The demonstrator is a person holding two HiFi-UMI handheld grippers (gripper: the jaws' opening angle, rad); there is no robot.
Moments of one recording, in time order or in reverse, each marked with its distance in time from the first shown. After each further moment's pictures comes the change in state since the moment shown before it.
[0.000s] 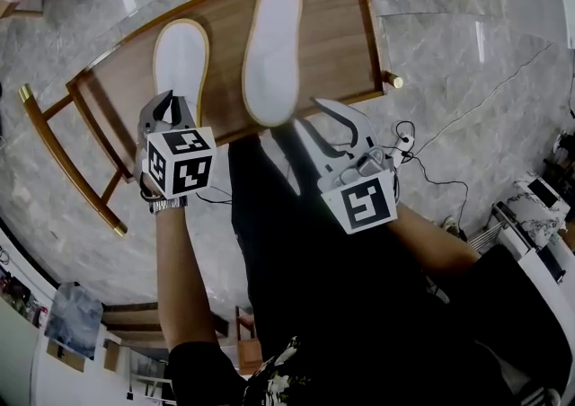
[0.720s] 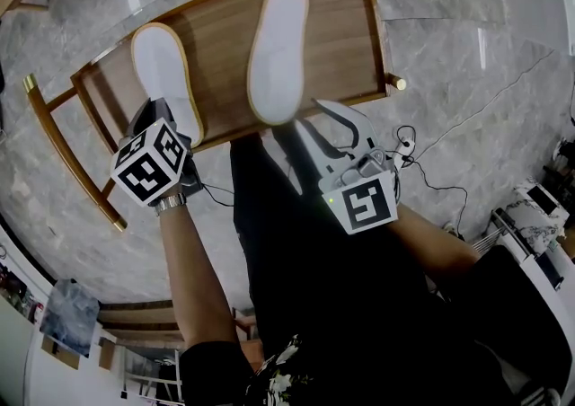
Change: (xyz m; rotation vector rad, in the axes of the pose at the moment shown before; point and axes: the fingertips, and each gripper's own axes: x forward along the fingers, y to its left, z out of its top) left arm -0.014 0.044 -0.028 -0.740 -0.097 0.002; right arm 0.000 0.008 0.002 -0.013 -0.013 0.015
